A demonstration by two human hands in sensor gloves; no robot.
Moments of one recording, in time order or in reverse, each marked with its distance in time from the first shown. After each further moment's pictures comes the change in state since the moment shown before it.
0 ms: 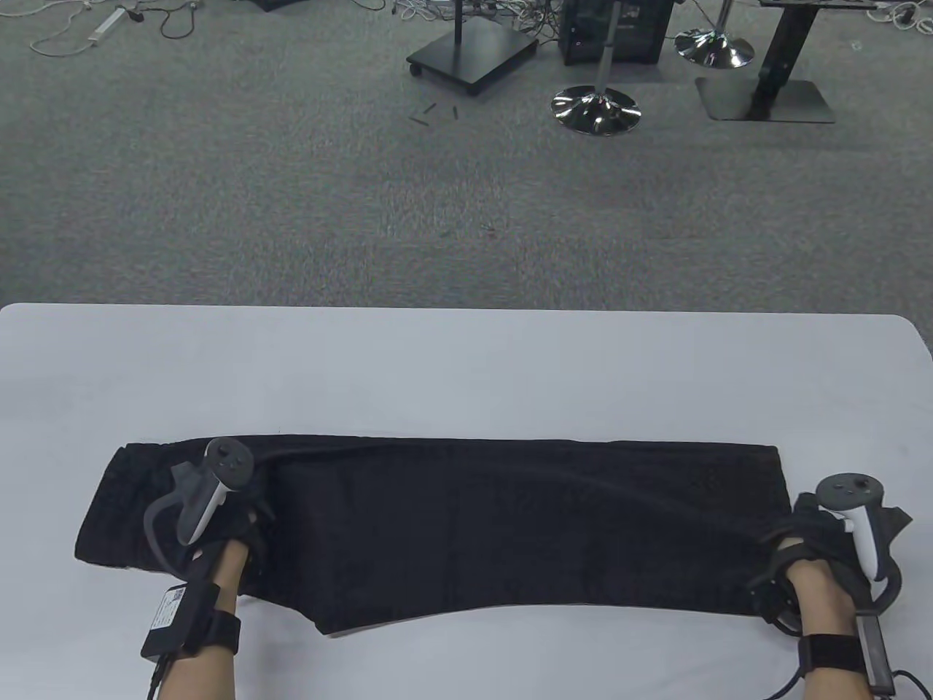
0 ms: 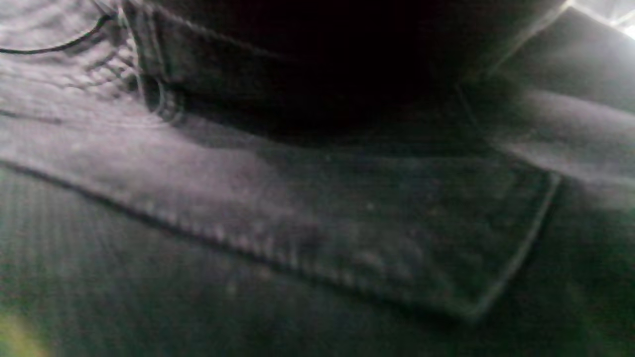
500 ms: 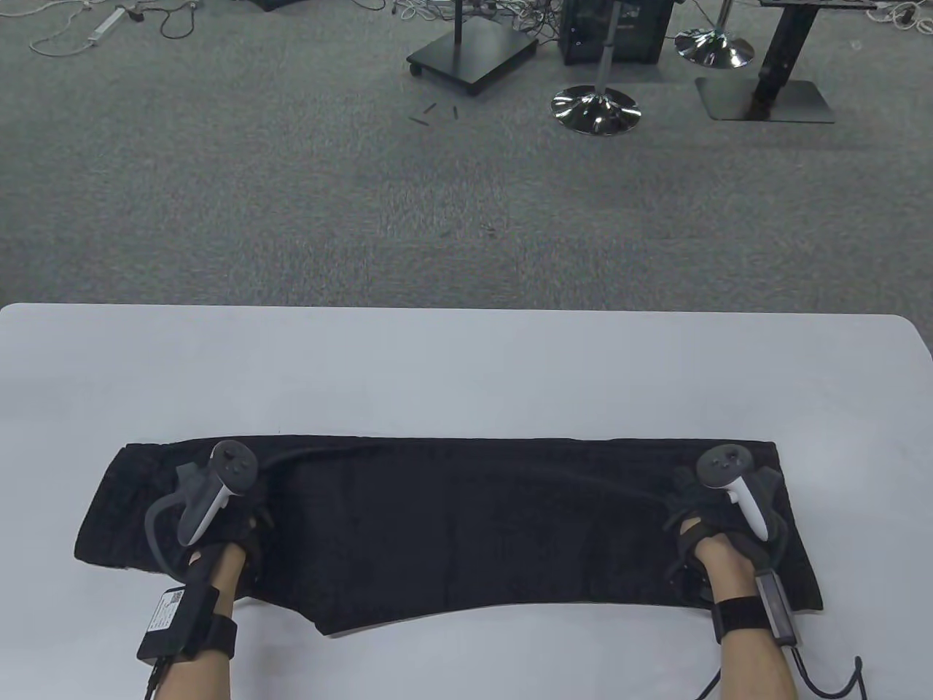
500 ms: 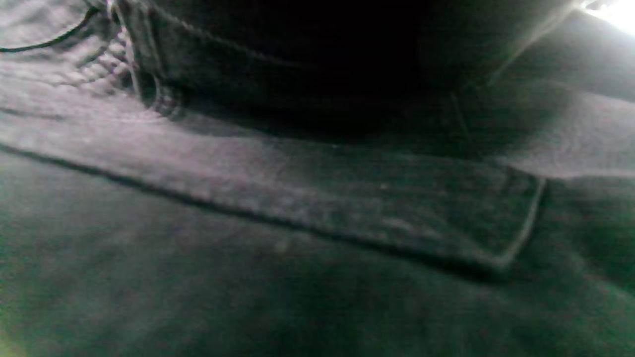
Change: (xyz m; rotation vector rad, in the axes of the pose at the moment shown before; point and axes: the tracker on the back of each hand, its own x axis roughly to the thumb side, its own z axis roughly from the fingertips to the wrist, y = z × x) left_hand -0.002 -0.003 0.001 -0.040 -0.058 -0.060; right_hand 0.074 0.075 -0.007 0.165 -0.197 0.127
